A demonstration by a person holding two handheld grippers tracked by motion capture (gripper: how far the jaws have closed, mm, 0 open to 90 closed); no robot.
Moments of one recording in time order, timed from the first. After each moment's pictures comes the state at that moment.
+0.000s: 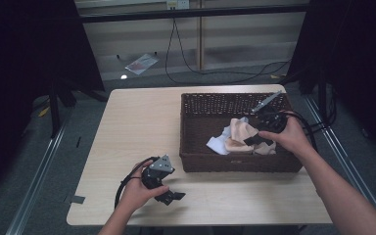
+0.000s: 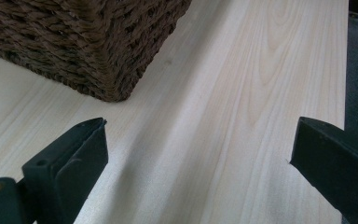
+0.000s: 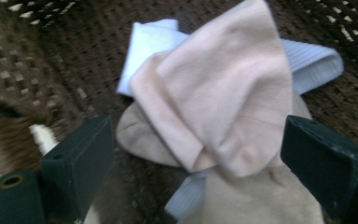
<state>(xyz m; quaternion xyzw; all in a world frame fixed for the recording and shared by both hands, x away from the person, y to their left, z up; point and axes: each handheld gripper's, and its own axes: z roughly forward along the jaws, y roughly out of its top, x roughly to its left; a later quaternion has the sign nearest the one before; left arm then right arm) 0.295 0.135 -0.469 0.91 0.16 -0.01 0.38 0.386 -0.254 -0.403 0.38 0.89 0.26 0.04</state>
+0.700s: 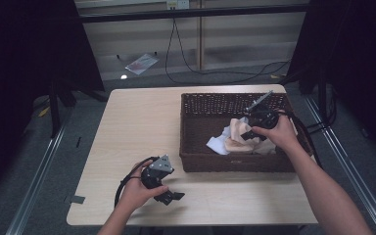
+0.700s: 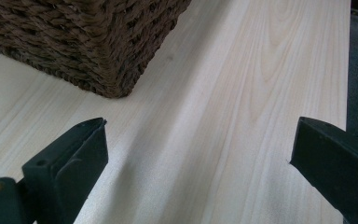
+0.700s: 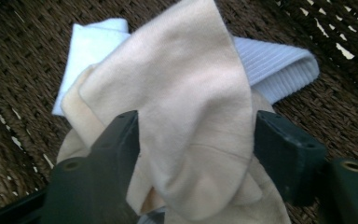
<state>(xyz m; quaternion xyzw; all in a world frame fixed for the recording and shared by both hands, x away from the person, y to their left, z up) 0.296 0.137 -0.470 0.91 0.16 -0.01 0.37 0.415 -0.249 -0.428 0.40 0.88 0.23 0.06</state>
